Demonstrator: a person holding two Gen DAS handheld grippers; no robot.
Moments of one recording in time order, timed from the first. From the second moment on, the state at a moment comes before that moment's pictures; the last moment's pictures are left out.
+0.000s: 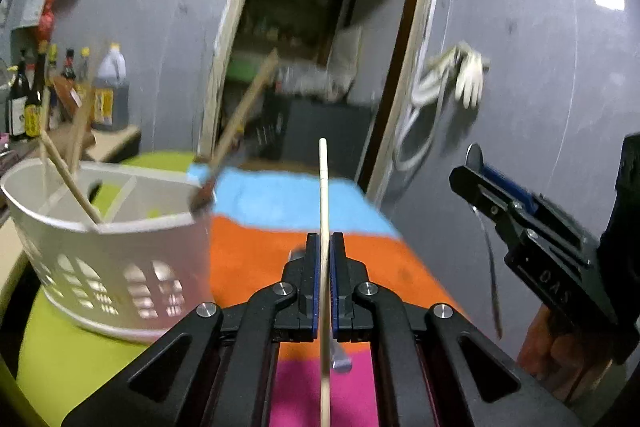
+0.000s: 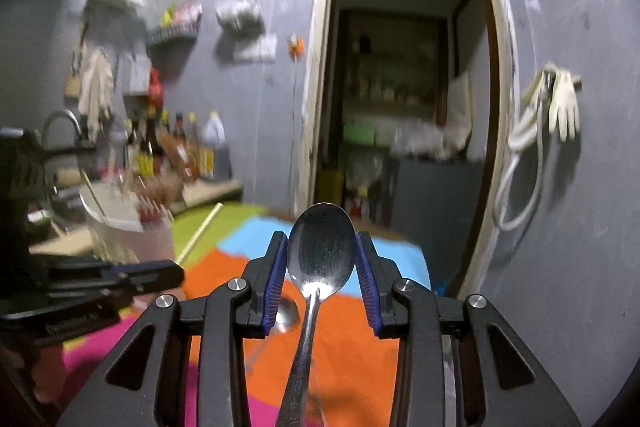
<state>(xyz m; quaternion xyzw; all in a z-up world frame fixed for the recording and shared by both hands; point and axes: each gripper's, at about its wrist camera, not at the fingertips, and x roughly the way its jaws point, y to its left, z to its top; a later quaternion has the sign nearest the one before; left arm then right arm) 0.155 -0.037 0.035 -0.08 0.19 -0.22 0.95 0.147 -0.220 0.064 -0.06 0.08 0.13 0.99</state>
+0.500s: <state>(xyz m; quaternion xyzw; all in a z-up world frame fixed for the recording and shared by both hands) 0.128 0.043 0.113 -0.10 0.02 -0.16 0.98 0.136 -0.164 0.121 0.03 -0.08 0.18 0.98</state>
